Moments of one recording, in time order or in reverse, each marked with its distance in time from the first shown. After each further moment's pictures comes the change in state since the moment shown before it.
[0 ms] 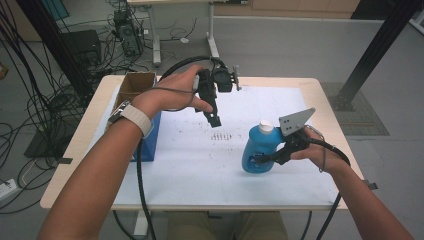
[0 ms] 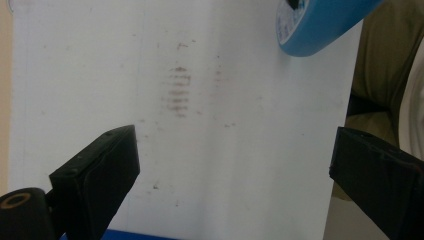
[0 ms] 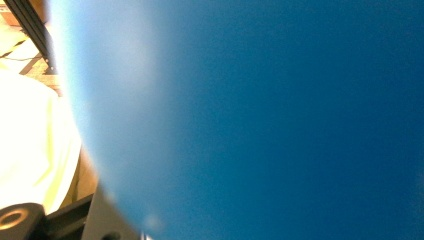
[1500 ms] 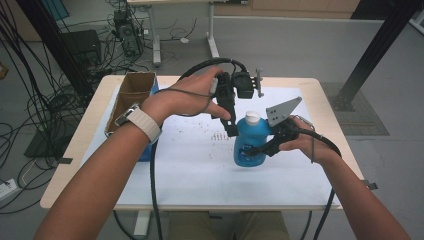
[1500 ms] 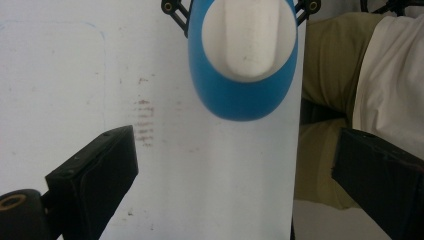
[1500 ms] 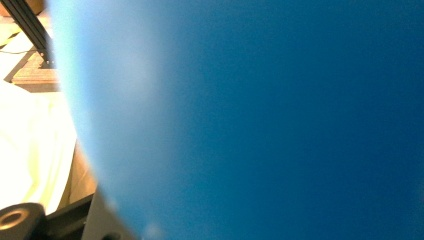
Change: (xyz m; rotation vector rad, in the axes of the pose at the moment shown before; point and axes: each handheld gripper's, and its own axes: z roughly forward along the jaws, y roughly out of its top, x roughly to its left) left arm -0.031 0.036 -0.012 -0.011 -0.068 0.067; right arm -0.012 0.033 0.016 0.055 0.001 0.009
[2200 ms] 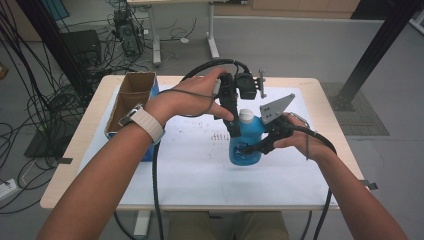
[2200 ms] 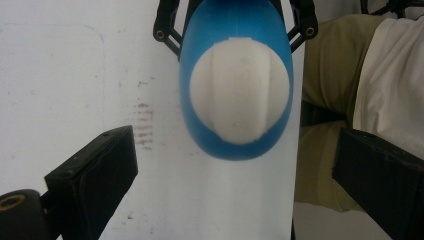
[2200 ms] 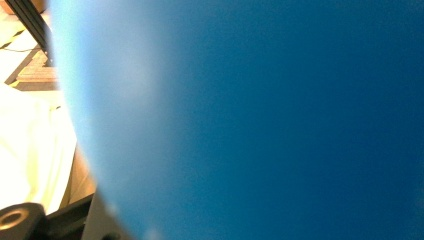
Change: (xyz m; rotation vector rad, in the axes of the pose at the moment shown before) left arm 0.000 0.005 0.004 -0.001 -0.002 -0.001; right arm -0.005 0.012 0.011 0.009 0.021 -0.009
